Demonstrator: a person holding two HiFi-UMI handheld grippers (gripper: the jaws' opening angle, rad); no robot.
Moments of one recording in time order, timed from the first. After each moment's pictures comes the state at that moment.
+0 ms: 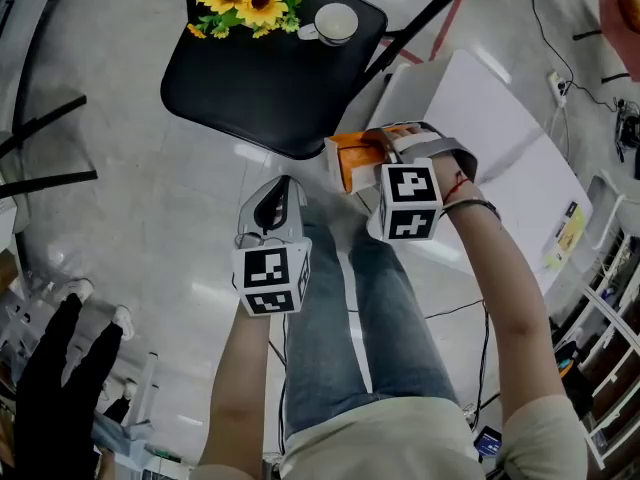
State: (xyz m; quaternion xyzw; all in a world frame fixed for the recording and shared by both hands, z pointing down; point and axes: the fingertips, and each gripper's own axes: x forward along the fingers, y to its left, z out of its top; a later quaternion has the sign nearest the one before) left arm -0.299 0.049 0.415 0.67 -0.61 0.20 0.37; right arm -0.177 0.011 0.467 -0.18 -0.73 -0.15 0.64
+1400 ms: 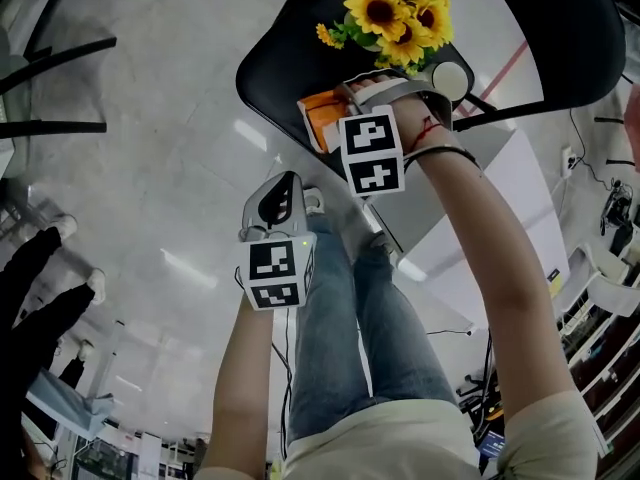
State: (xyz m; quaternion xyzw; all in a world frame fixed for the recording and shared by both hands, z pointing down) left arm -0.446 0.047 0.455 0.58 -0.68 0.16 0.42; right arm -0.409 -0.055 0.519 -0.30 -0.66 -0.31 0.61
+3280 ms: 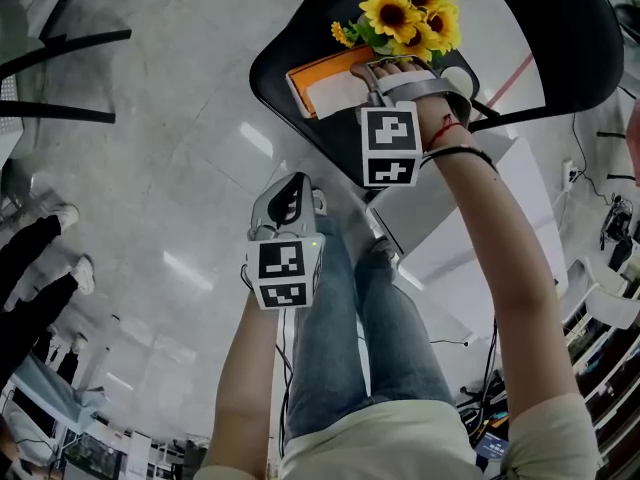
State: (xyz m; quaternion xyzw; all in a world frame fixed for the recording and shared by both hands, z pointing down) left arm -0.441 0.058 0.441 0.58 -0.68 0.15 0.41; right arm -0.428 -0.086 0.491 -0.21 -0.68 -0.37 0.59
